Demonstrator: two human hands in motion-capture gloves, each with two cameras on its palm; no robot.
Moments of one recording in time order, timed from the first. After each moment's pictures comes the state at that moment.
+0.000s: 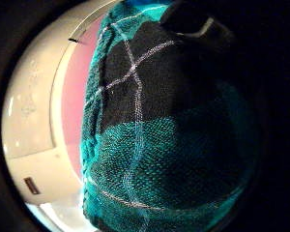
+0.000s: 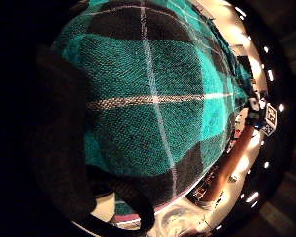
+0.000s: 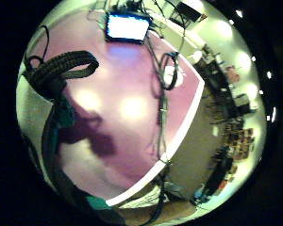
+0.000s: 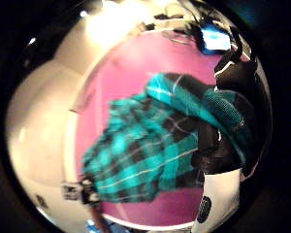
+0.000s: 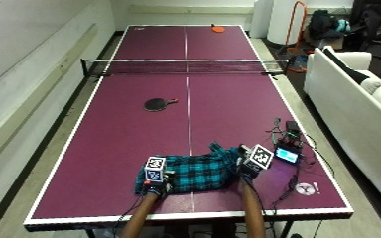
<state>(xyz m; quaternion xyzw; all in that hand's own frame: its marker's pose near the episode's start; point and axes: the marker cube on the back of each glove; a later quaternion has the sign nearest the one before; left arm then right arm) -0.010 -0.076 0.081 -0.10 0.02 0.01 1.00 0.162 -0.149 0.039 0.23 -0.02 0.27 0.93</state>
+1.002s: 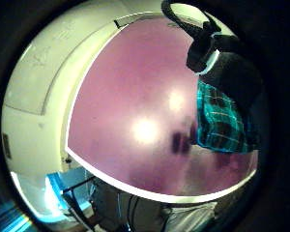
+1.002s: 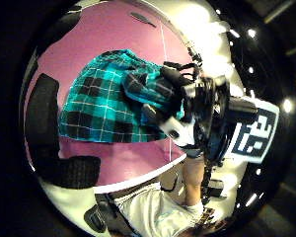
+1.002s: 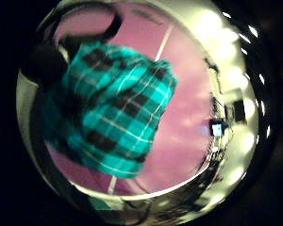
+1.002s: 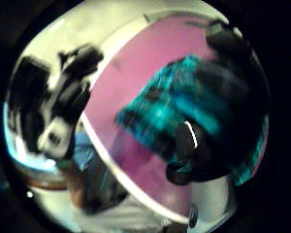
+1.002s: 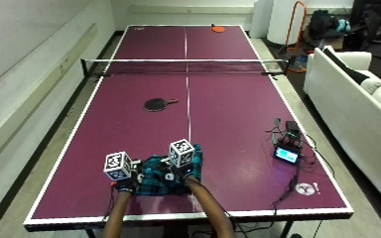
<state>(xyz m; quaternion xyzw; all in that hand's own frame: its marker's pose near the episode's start) -0.147 -0.073 0.031 0.04 0.12 -0.09 0.99 -0.209 -0.083 0.009 0.01 0.01 -0.22 0.98</state>
